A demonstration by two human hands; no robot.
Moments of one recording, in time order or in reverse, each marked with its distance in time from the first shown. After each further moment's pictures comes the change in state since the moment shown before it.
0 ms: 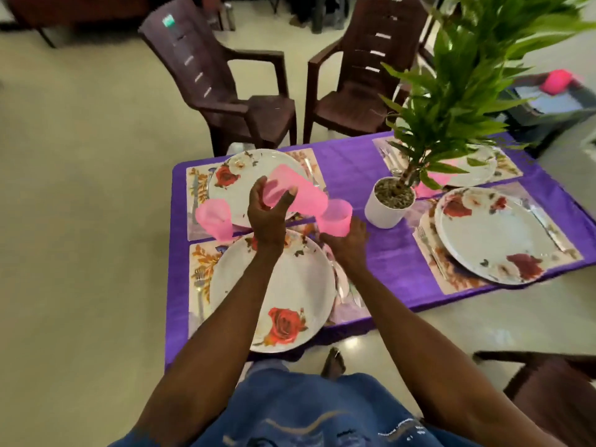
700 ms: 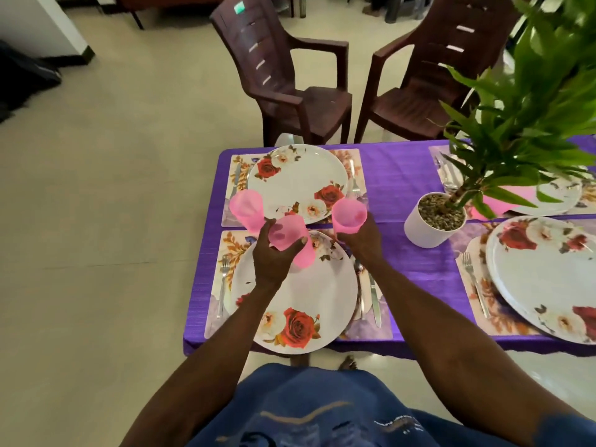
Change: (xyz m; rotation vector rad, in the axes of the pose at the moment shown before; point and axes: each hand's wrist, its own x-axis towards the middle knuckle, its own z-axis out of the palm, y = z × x) left_hand -0.031 -0.054 -0.063 0.387 0.033 -0.069; right_hand 0.063 0.016 0.033 0.069 -0.316 -0.075
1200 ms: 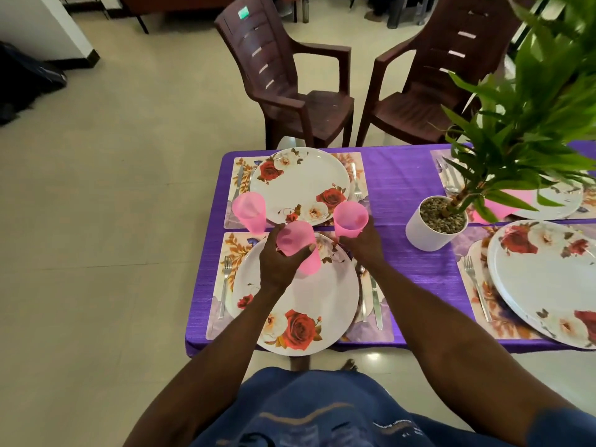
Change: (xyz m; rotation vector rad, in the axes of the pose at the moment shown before) left_hand -0.007 0.002 0.004 -0.001 -0.054 0.031; right_hand 0.017 0.026 0.007 -0.069 -0.049 -0.004
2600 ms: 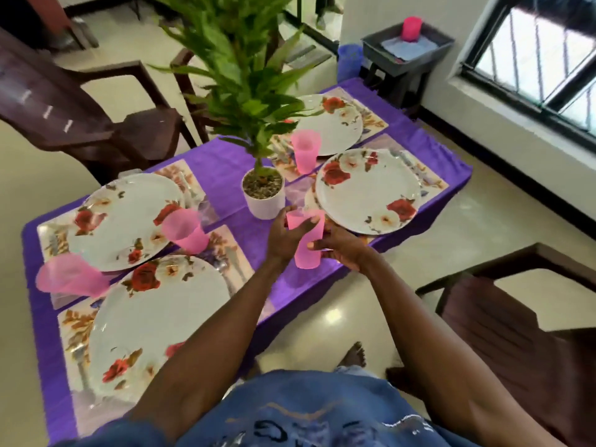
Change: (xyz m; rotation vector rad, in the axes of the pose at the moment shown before) left_hand -0.115 0.098 0.268 -0.181 -0.748 0.062; right_hand -0.142 0.078 -0.254 0.555 -0.175 0.276
